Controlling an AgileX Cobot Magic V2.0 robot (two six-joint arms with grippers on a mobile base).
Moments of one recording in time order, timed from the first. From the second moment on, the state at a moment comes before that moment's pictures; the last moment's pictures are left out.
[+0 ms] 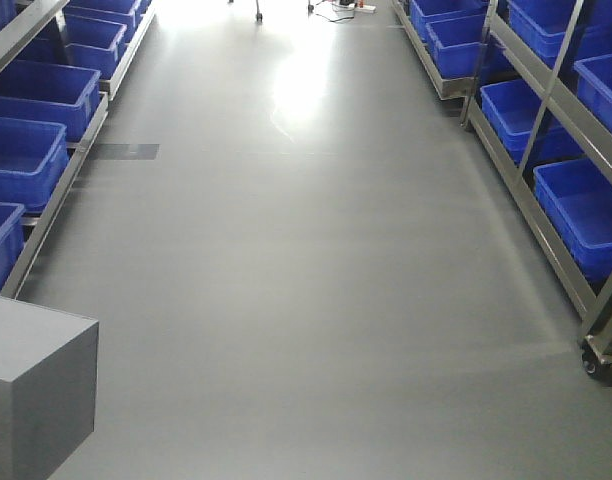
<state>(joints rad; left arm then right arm) -0.40 0.07 -0.26 0.03 0.30 -0.11 0.07 -0.01 0.03 -0.02 0.12 -0.01</state>
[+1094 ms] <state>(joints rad) -0.40 0.07 -0.26 0.03 0.30 -0.11 0.07 -0.01 0.03 -0.02 0.12 -0.01</state>
